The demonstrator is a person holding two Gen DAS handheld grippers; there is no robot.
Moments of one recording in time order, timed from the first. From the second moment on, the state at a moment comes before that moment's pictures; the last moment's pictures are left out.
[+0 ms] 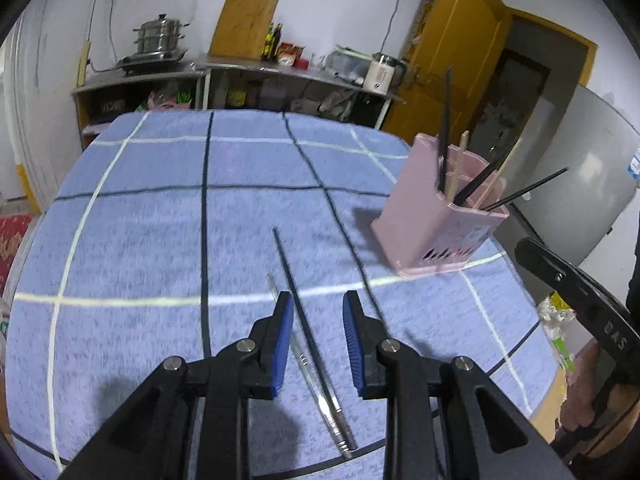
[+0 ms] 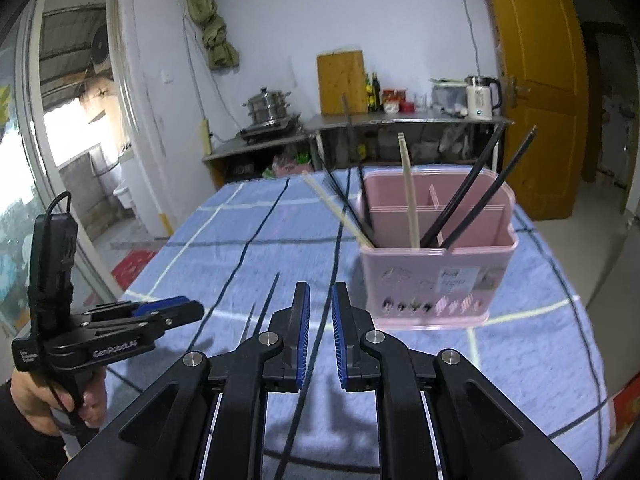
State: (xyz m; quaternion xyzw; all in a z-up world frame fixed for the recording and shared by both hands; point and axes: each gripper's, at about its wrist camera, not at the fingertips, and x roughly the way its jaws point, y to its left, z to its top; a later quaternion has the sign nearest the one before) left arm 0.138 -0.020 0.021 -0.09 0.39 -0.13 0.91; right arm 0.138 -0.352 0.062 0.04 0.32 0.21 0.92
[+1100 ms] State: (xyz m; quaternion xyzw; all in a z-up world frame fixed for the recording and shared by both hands) left arm 0.177 -0.017 -0.050 -0.06 0.45 -0.07 0.89; right arm 0.152 -0.333 0.017 0.04 0.38 0.23 0.89
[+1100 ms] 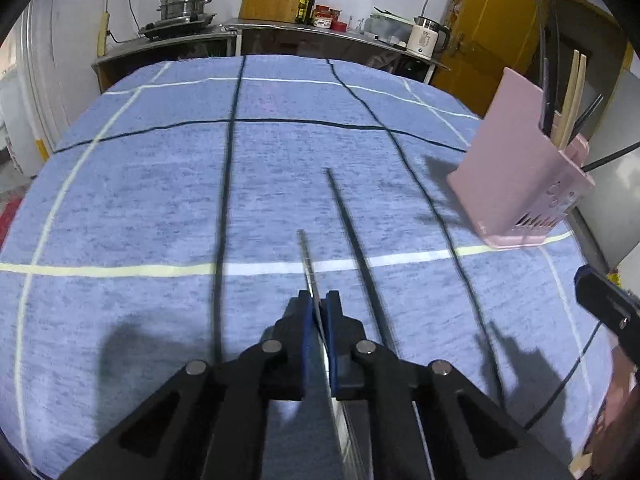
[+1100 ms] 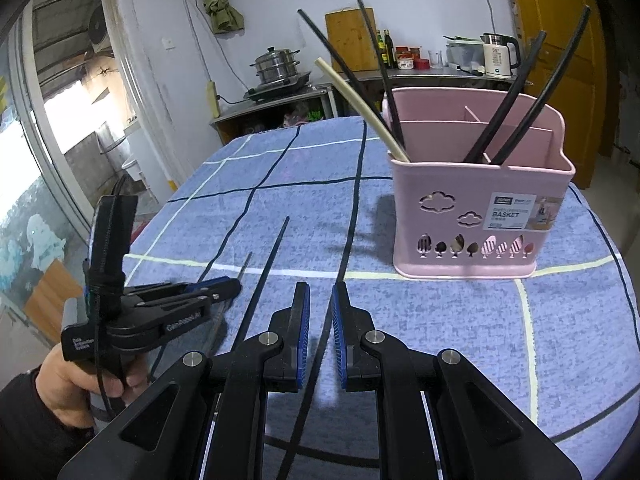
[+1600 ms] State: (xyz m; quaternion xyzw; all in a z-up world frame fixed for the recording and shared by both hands) left arm 0.173 0.071 -0.053 -0.14 0.45 0.01 0.88; right arm 0.193 -0.252 -0.018 -0.01 0.43 0.27 0.86
